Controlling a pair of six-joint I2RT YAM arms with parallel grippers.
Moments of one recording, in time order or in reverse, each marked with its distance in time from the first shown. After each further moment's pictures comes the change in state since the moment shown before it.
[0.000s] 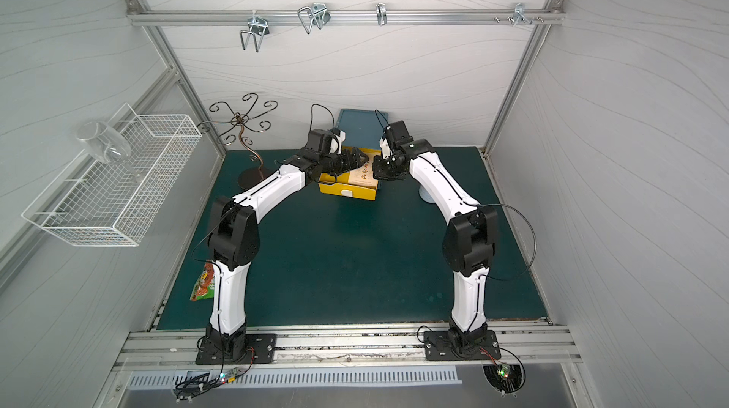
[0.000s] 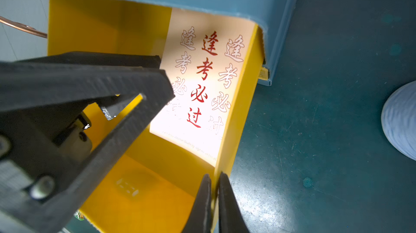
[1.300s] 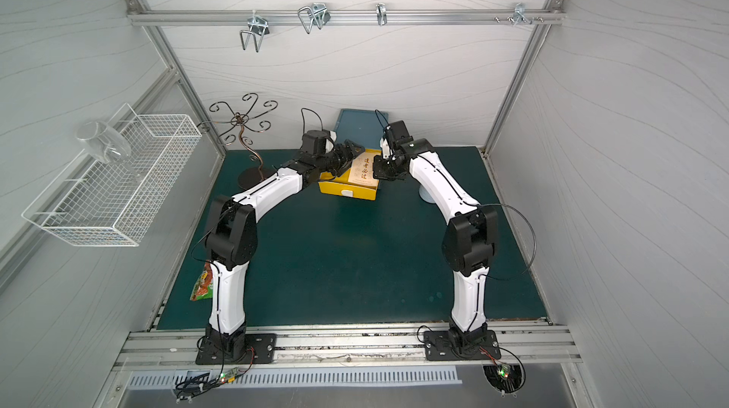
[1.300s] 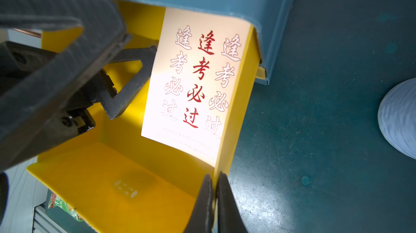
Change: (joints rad) left arm 0.023 -0.014 -0.082 0.202 0.018 -0.379; right arm 0.000 0.003 0.006 -0.010 0.007 0.002
